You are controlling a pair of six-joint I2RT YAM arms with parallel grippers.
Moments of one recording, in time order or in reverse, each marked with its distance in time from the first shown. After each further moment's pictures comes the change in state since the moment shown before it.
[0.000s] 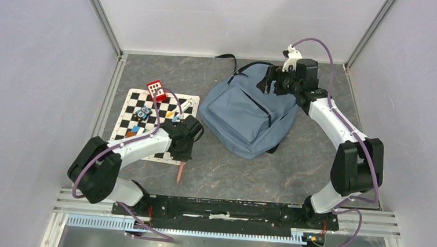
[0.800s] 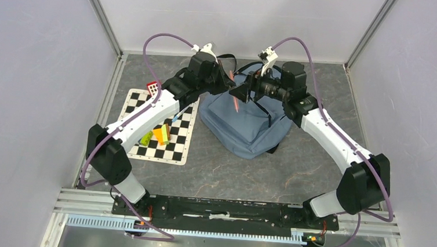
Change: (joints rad) left arm 0.032 0.188 0.738 0.319 0.162 -0.234; right arm 0.208 -0.142 -0.033 0.138 -0.243 0.052
